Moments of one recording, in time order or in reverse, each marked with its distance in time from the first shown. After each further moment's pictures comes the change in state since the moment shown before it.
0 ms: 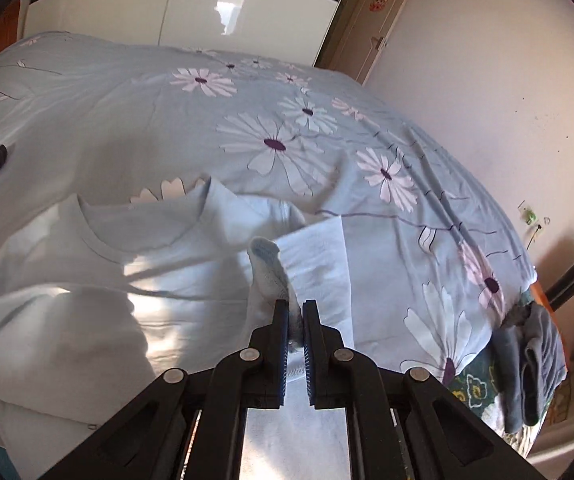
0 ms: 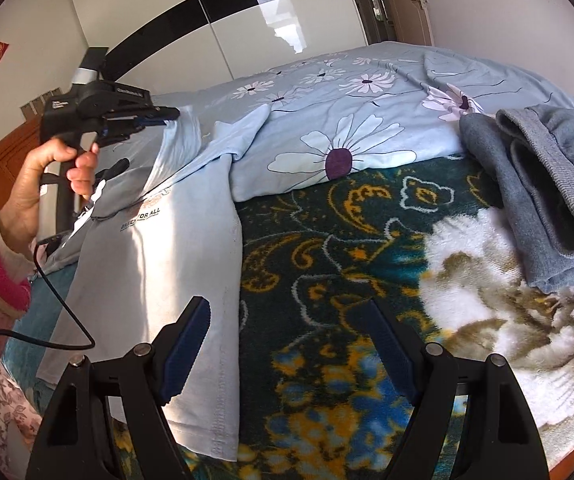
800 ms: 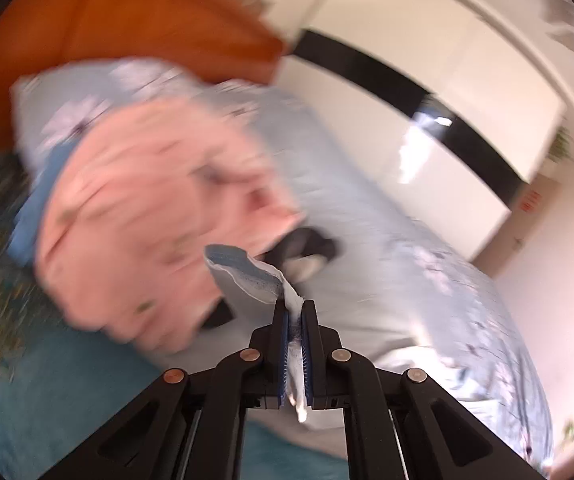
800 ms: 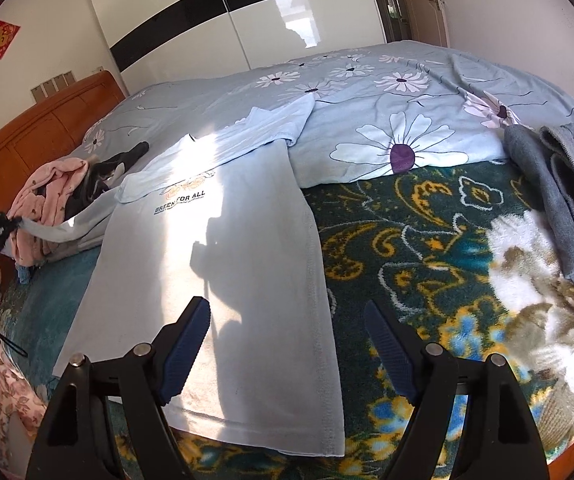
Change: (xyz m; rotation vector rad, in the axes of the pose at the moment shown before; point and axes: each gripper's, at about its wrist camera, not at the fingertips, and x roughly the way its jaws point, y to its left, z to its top) left arm -0.330 0.327 -0.072 -0.458 -0.566 0.312; right arm 0.006 0.062 -0.004 -0.025 0.017 0.031
